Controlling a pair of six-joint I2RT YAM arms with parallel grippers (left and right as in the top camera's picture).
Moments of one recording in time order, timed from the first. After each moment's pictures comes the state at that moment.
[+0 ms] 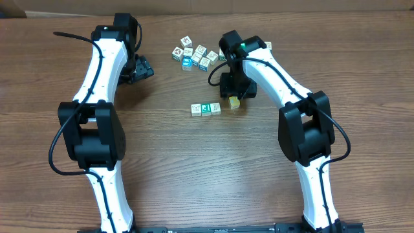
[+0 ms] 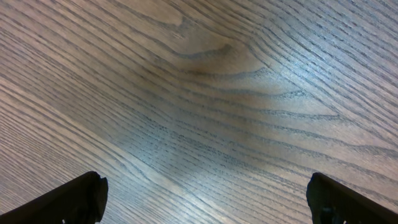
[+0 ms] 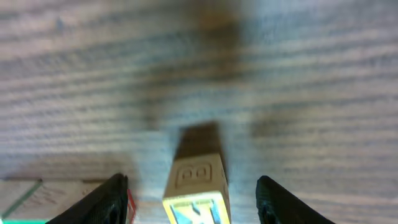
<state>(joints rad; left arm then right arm) -0.04 2.23 1.96 -1.21 -0.20 -0.58 0.42 2.35 2.01 -1.18 -0.04 0.41</state>
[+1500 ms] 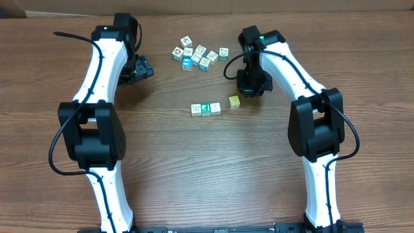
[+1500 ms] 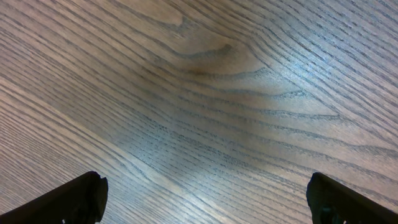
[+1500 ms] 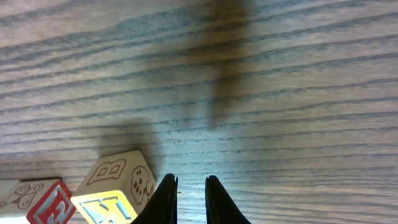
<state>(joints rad) -0.04 2.23 1.96 -1.21 -0.20 -0.58 0.32 2.35 2.01 -1.26 -0.06 0.34</state>
